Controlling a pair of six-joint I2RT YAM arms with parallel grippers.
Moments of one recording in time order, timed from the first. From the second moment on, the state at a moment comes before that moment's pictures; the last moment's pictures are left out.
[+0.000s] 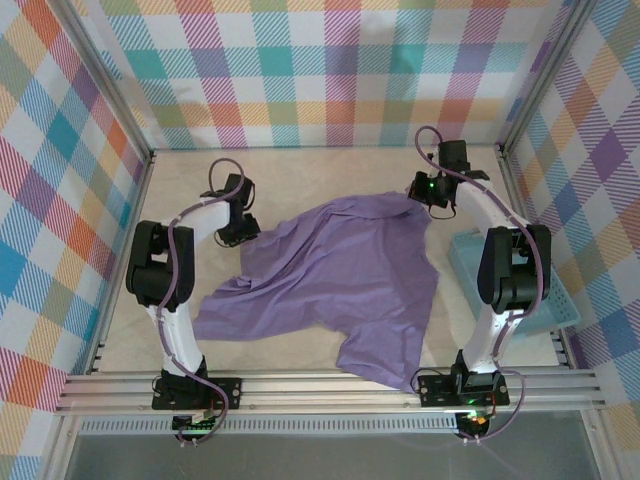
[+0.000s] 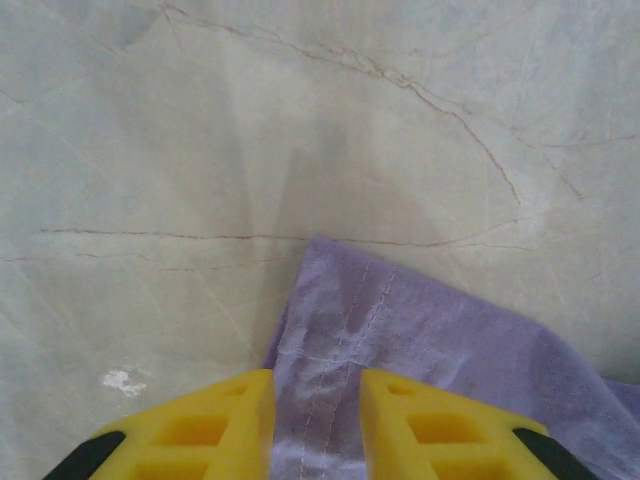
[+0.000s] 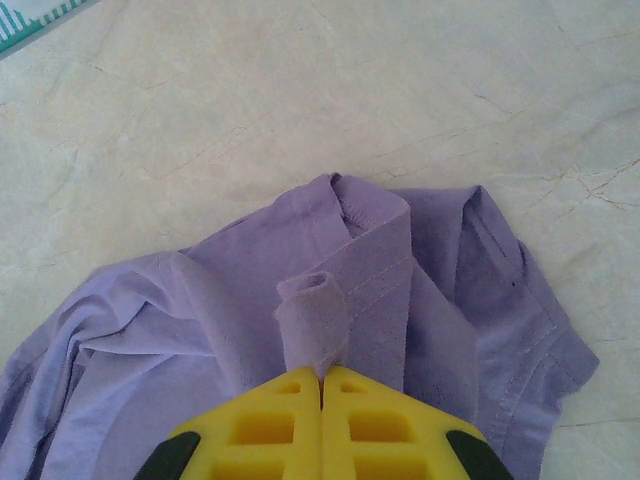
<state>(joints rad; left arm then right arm) -0.19 1.93 1.33 -0.66 -0.09 -0.60 0.09 1.86 1.45 -0.51 -0.26 0.36</state>
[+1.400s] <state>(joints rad) -0.18 2.00 1.40 -0.69 -0.10 -0.60 0.09 1.86 1.45 -0.52 -0.26 0.36</state>
